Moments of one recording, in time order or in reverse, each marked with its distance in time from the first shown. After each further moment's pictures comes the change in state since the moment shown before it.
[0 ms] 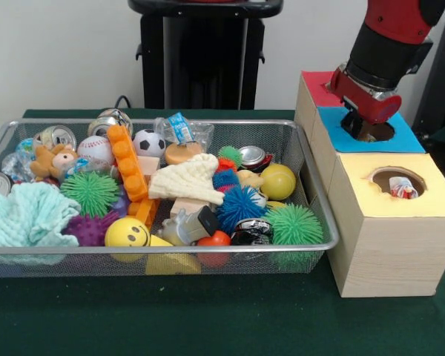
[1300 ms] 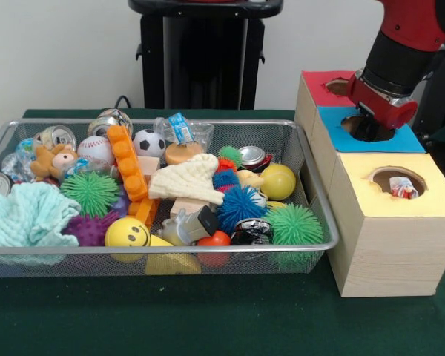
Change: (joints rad) arm 0.048 0.027 -0.003 -0.016 0.051 -0.001 0.000
